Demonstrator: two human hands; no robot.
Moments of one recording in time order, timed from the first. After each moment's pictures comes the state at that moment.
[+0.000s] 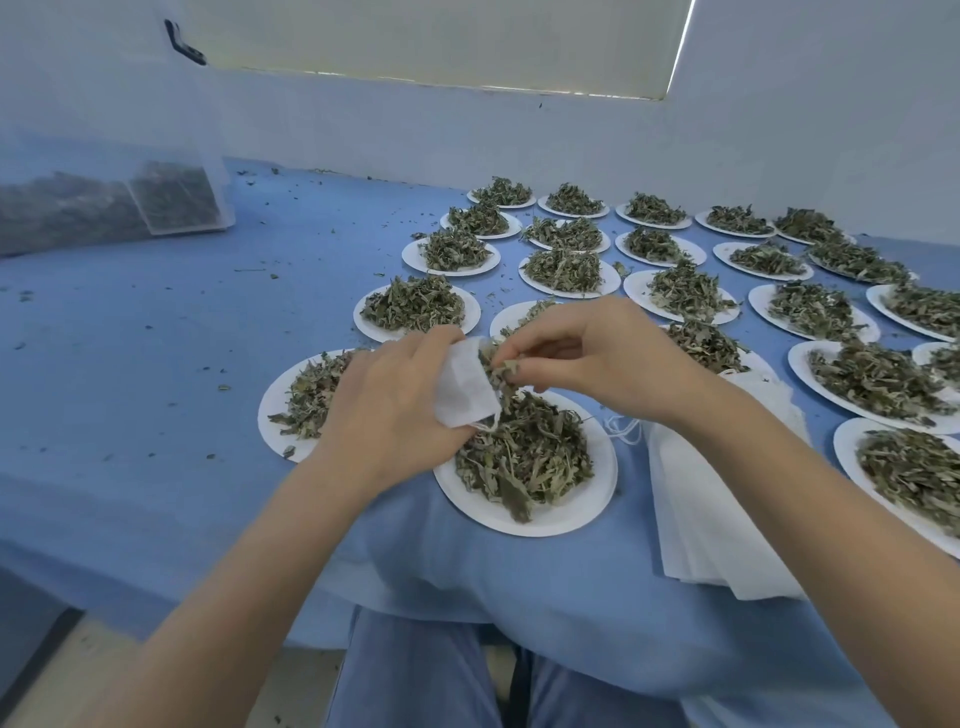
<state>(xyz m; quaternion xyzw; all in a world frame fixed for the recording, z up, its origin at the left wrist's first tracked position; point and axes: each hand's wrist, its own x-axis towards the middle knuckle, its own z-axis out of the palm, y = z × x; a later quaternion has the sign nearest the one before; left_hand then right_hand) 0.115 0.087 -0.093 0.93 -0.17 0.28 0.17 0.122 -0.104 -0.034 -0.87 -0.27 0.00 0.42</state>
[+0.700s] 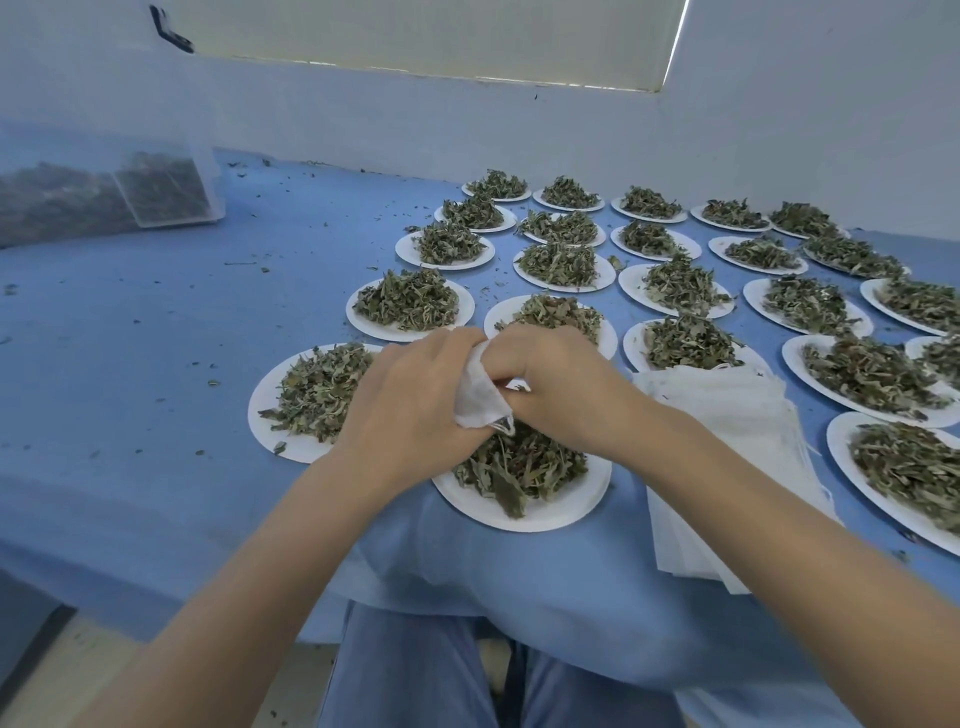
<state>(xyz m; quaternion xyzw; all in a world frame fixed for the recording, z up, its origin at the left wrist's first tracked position) 0.105 0.069 -0.085 0.90 -0.23 0.29 0.21 0.116 -0.079 -0.052 -0.91 -0.36 -0.09 0.18</state>
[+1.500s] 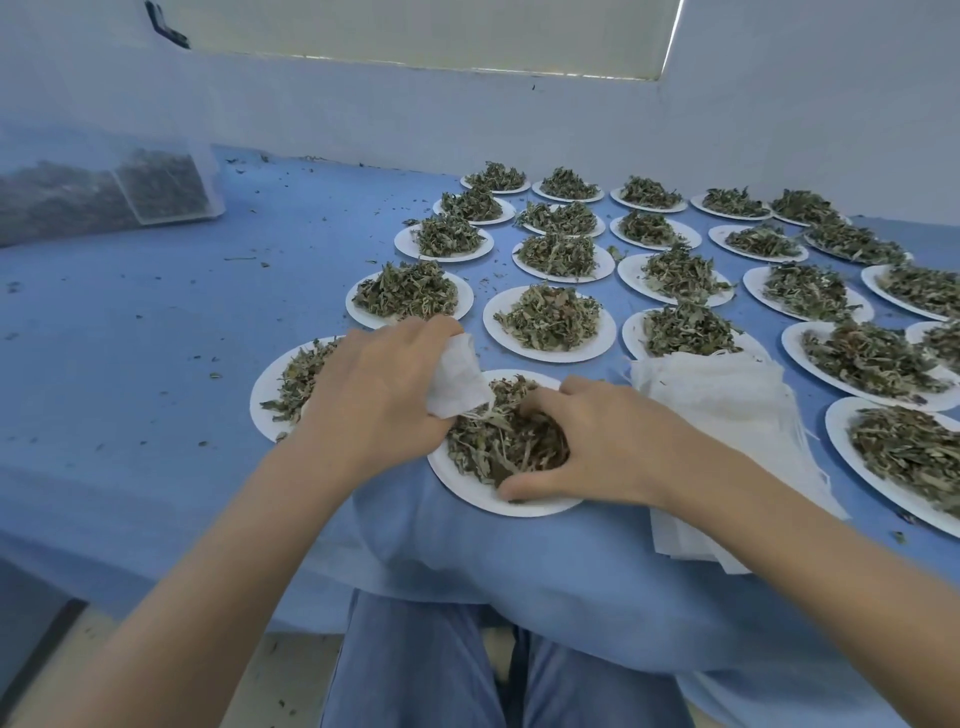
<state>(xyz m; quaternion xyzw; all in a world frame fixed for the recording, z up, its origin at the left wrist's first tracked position) 0.105 0.090 -0.083 0.93 -0.21 0.28 0.11 0.092 -0.110 -0.078 -0.98 -0.20 0.05 0.02</state>
